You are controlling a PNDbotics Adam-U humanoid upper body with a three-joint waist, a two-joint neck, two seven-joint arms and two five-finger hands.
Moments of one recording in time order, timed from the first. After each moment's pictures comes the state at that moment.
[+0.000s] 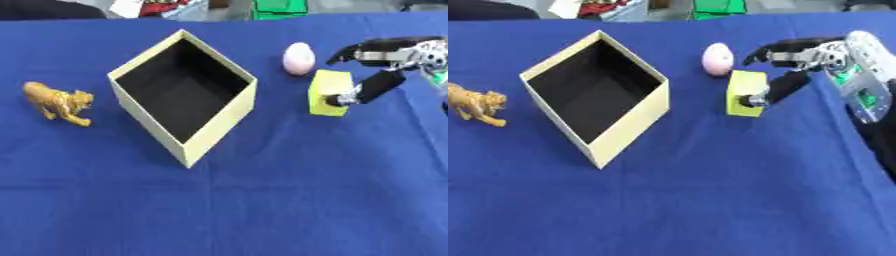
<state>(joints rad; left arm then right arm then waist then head) -0.19 0.21 0.27 -1.98 -0.05 -0.42 0.43 -0.86 -0.72 0.23 -1.32 0.73 -0.04 0.80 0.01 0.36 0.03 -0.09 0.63</state>
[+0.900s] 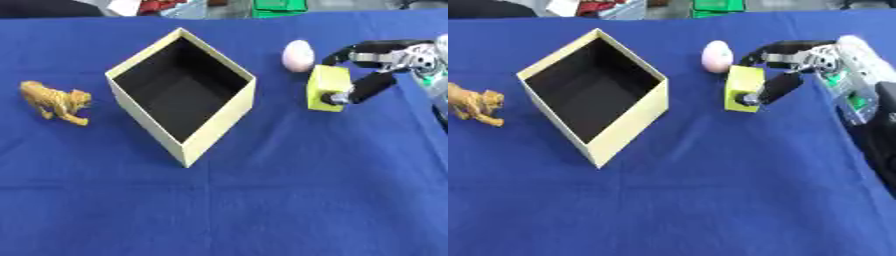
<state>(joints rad) -0.19 0.20 0.27 -1.98 -0.05 -0.42 0.41 -0.86 -0.70 0.22 -1.30 0.74 -0.03 0.78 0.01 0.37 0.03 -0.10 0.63</state>
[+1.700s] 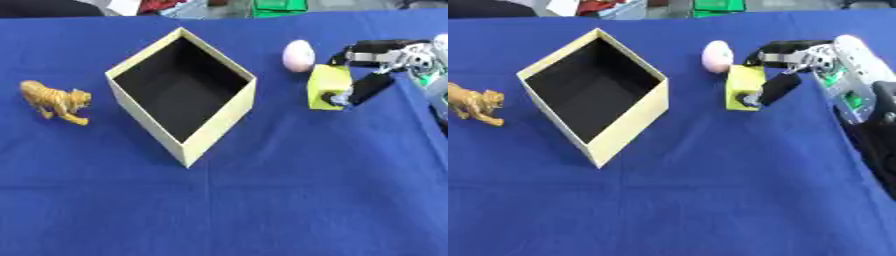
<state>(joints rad) -0.19 0.20 0.27 -1.98 -0.05 -0.42 0.41 -0.86 -0.69 0.22 -1.30 0.74 -0.04 0.78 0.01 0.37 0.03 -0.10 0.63</state>
